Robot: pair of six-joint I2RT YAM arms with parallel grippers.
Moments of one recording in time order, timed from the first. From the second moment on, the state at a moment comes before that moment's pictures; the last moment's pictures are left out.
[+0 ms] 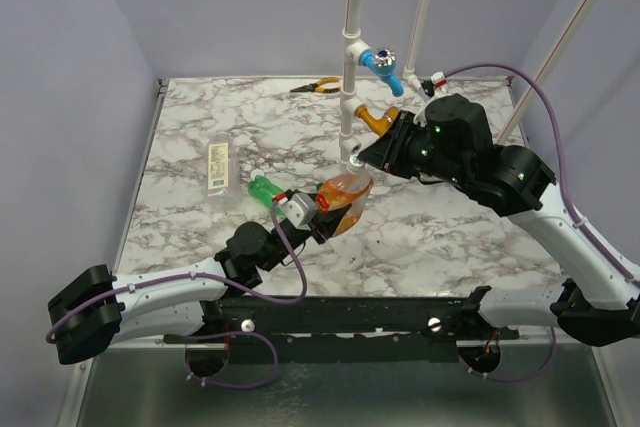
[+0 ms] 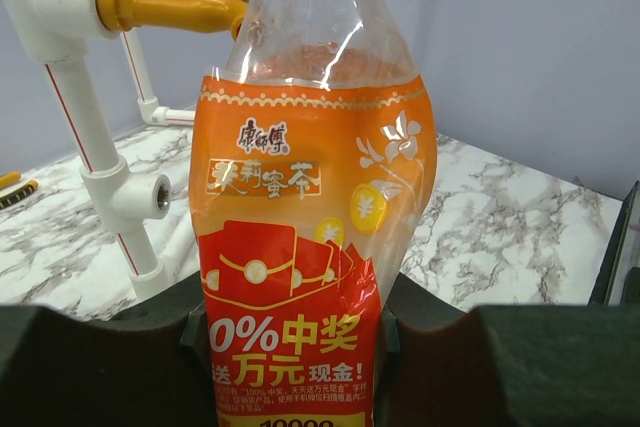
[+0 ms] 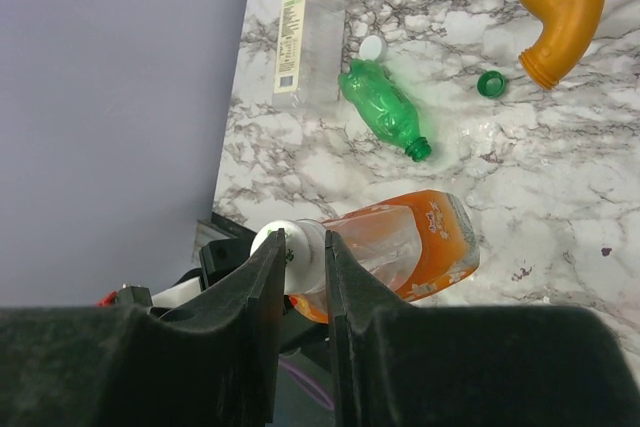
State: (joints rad) left arm -1.08 1.00 0.38 0.86 -0.17 0.01; right arm 0.85 1.23 1.63 -0.86 0.14 0.86
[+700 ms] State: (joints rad) left arm -1.08 1.00 0.38 0.90 -0.17 0.00; right arm 0.85 1.26 1.73 -0.89 0.15 0.82
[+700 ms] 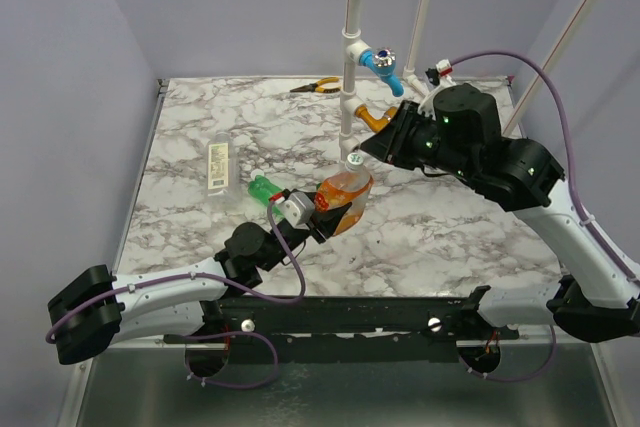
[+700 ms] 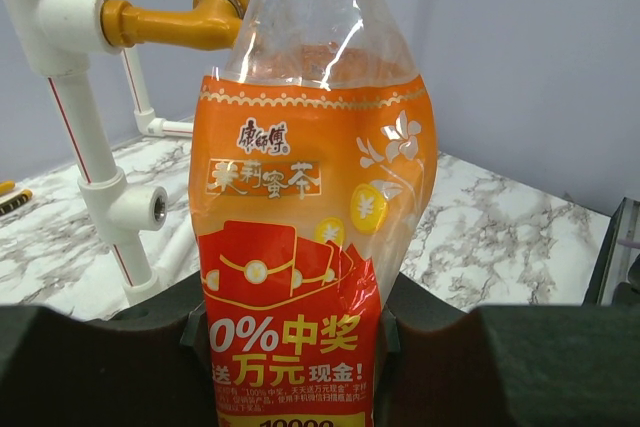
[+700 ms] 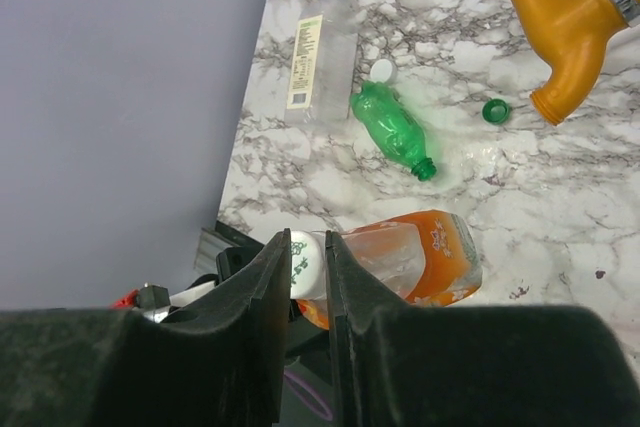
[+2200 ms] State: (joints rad) left arm -1.08 0.92 0.38 0.76 -0.03 -0.10; right arm 0.85 1.31 1.82 -1.03 -0.17 0.34
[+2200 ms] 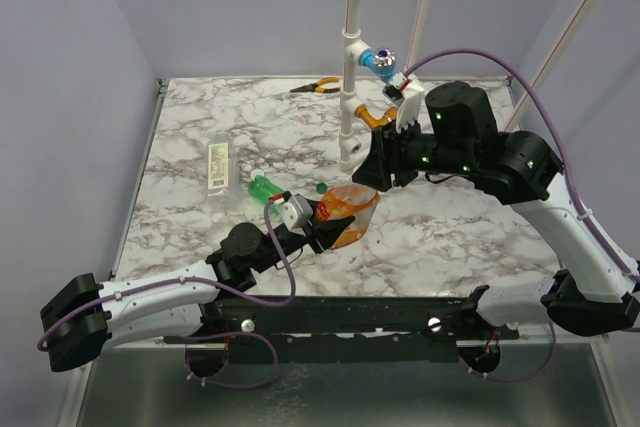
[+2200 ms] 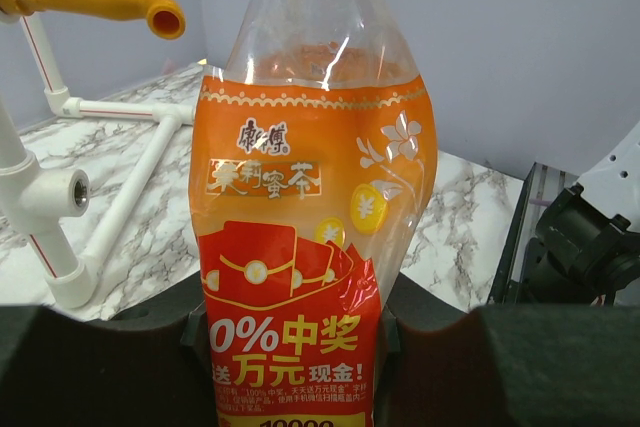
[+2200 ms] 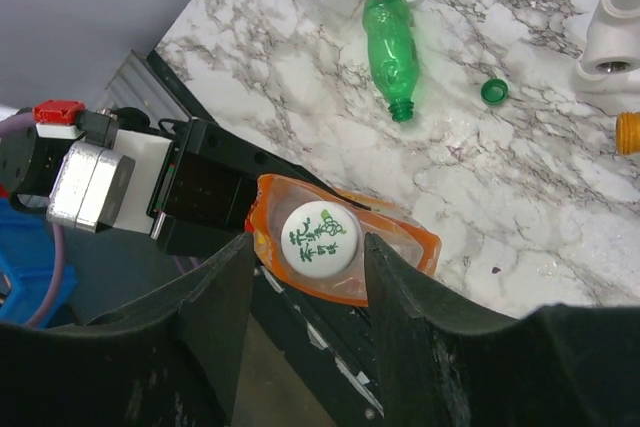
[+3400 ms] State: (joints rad) left arm -1.08 1.00 0.47 0.69 -0.16 -0.04; right arm 0.83 1.29 1.72 -0.92 0.00 0.52
